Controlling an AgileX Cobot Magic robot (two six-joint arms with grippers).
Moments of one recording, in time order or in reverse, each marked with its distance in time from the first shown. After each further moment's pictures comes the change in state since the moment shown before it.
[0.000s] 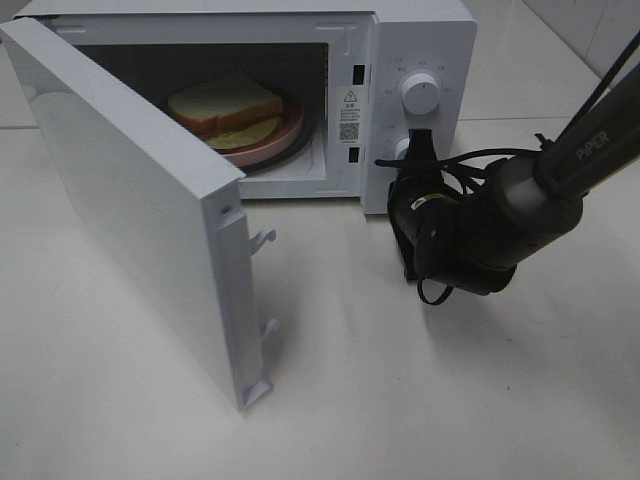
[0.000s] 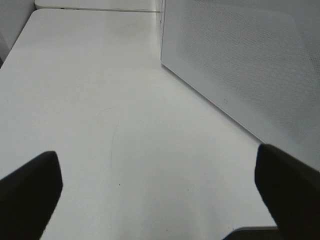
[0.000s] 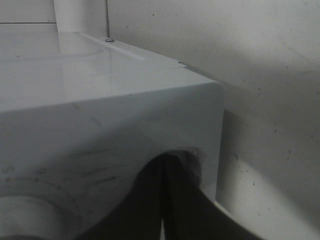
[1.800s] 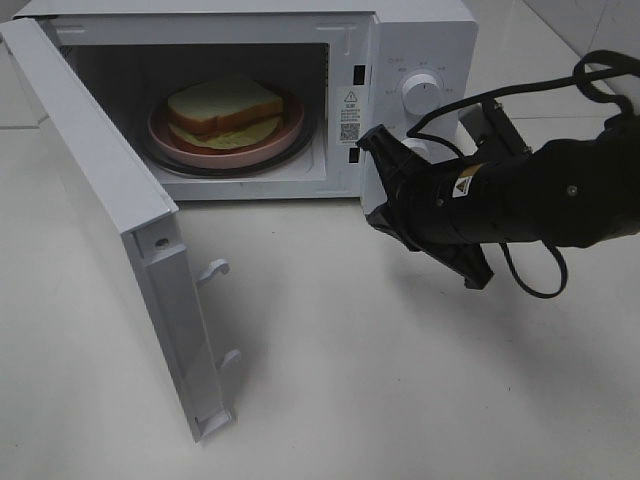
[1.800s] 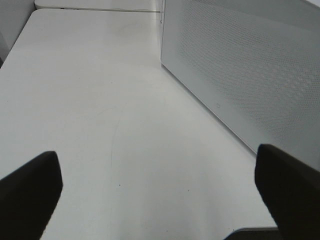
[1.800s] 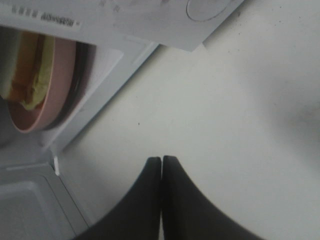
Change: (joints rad) left arm 0.000 0.000 0.000 0.000 0.000 0.000; right arm 0.008 -0.477 0.226 -0.528 0.615 -0.246
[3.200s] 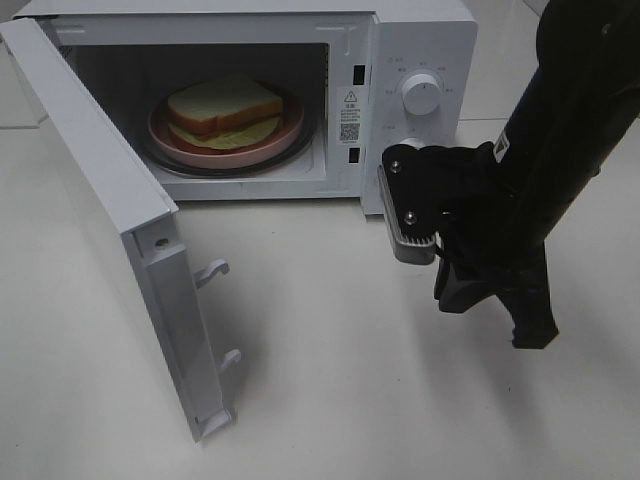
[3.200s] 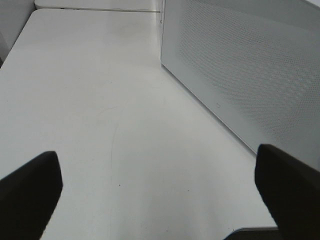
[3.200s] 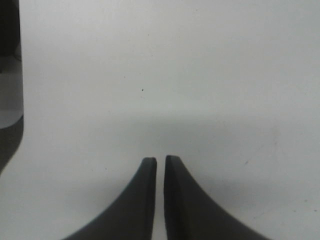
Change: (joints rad) left arm 0.000 0.000 0.000 0.000 0.000 0.000; right arm -0.033 -0.094 -0.256 -0.102 1.063 -2.151
